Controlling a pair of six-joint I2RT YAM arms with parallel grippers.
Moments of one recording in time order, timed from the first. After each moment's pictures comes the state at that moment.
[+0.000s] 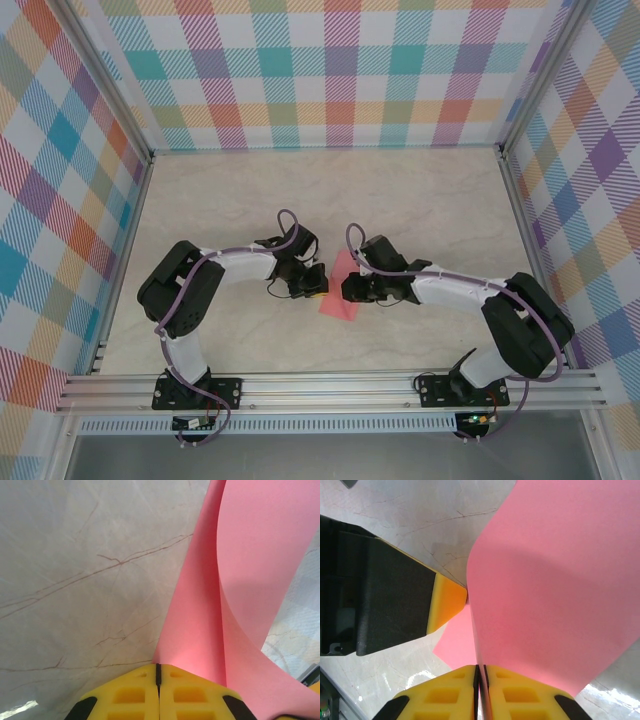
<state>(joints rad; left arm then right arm) -0.66 1.82 0.99 -0.33 0.46 -0.78 0.70 1.48 0.71 -0.20 -0.35 0.63</state>
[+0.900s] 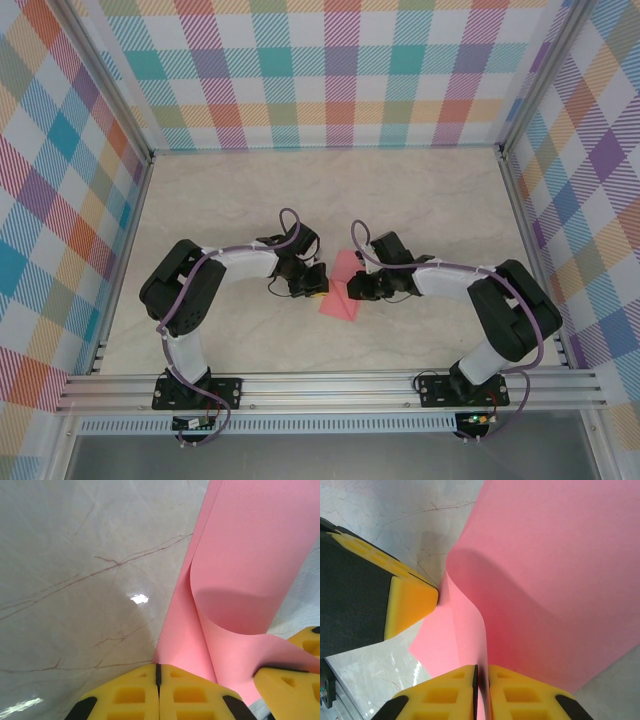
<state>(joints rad) -0.66 1.84 1.02 -0.37 0.46 -0.77 0.59 1.58 0.70 -0.17 -0.51 0.49</state>
